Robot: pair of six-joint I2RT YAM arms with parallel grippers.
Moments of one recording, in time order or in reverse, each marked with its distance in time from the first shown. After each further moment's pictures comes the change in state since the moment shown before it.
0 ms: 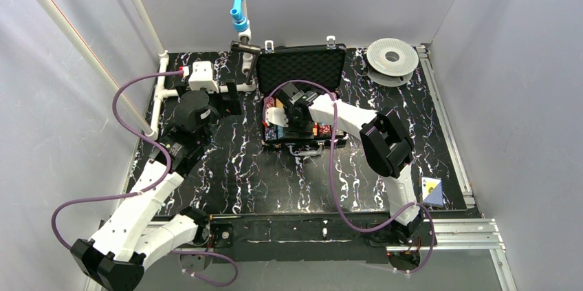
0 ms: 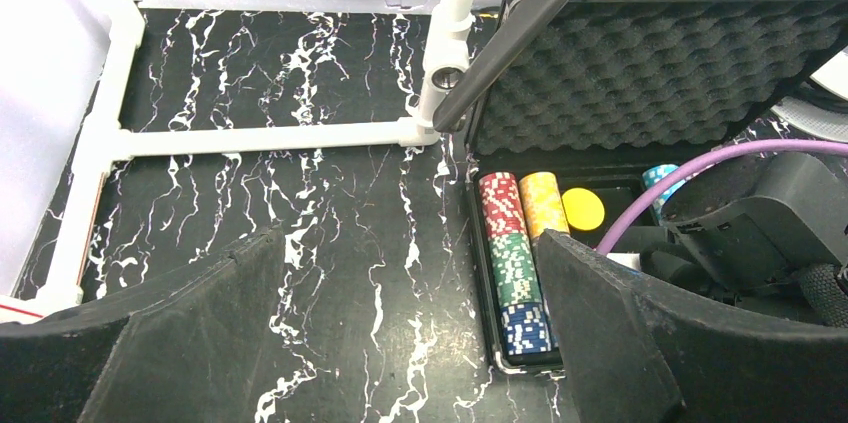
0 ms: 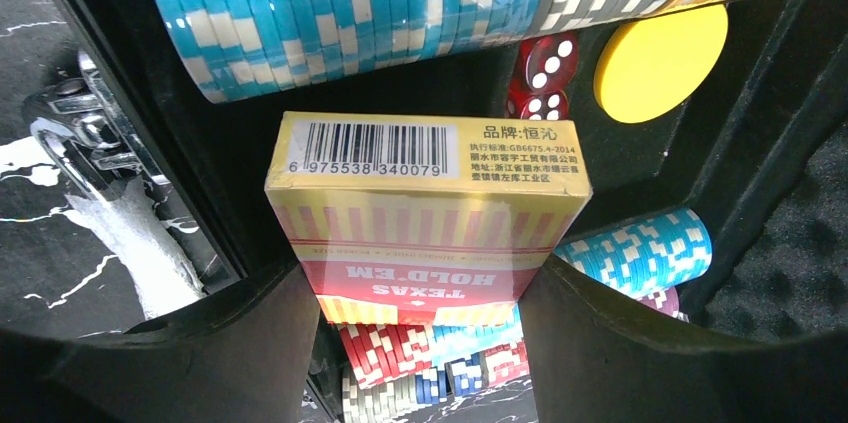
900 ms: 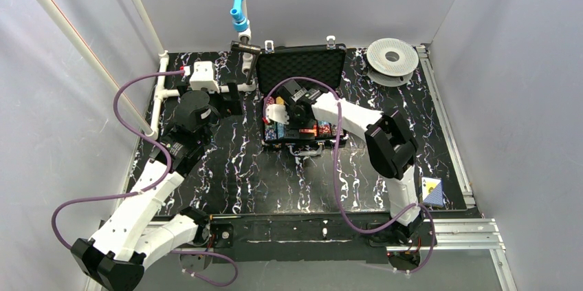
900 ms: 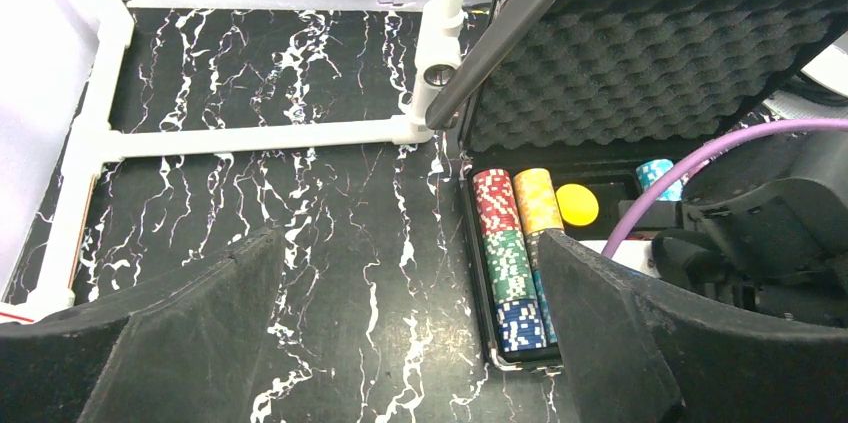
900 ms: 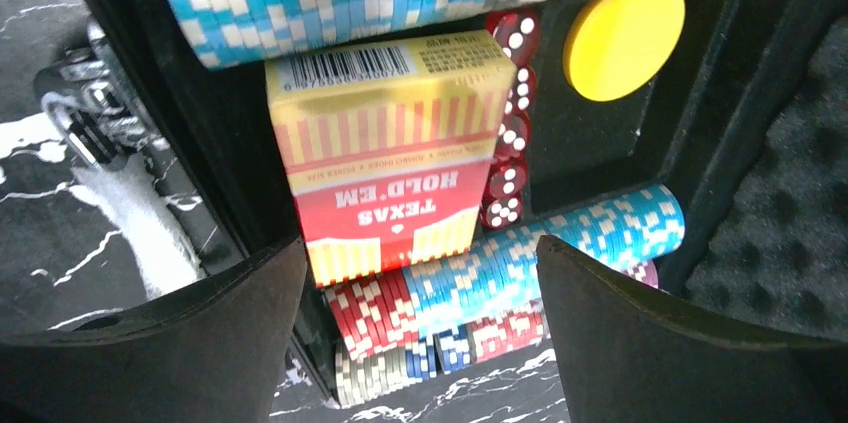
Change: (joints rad) left arm 0.000 0.003 0.000 0.000 0.018 -0.001; right arm -0.006 -0.029 0.000 0.002 -0.014 -0.001
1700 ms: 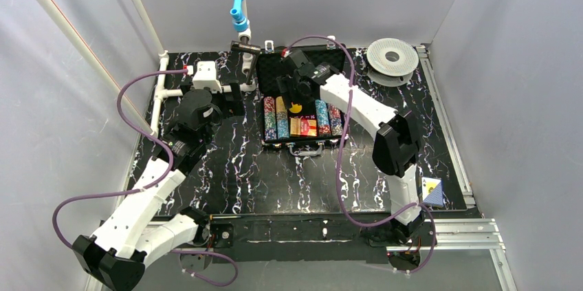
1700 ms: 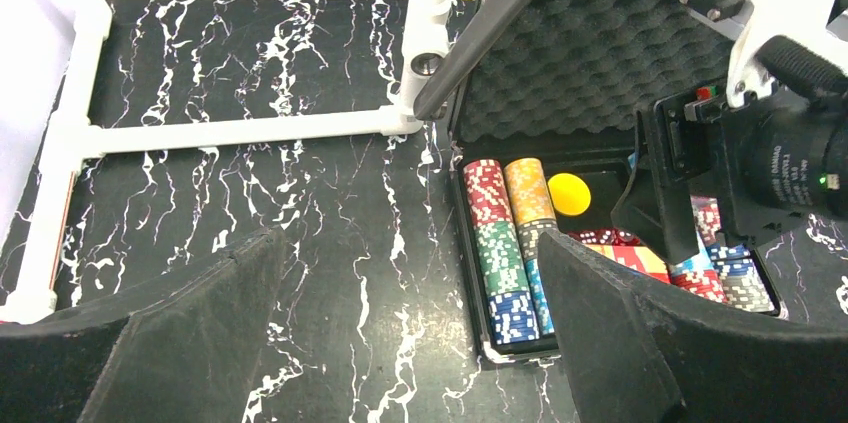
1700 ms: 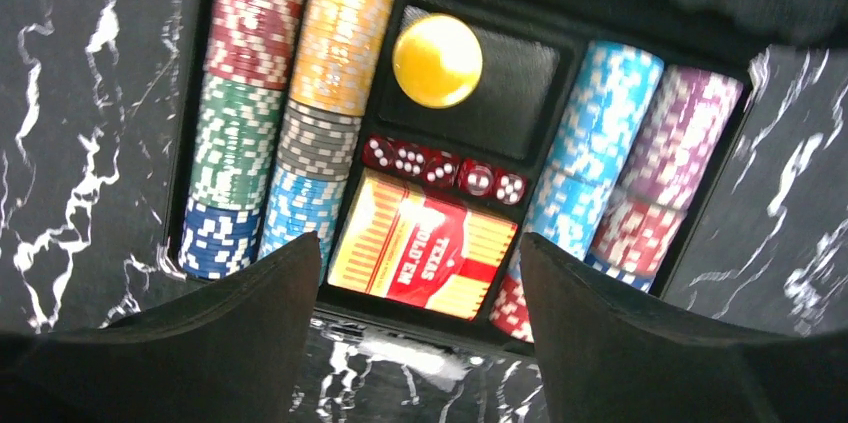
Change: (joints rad) left arm 0.000 0.019 0.000 -0.002 0.026 -0.010; right arm -0.061 -0.009 0.295 -0.046 0.076 1.080
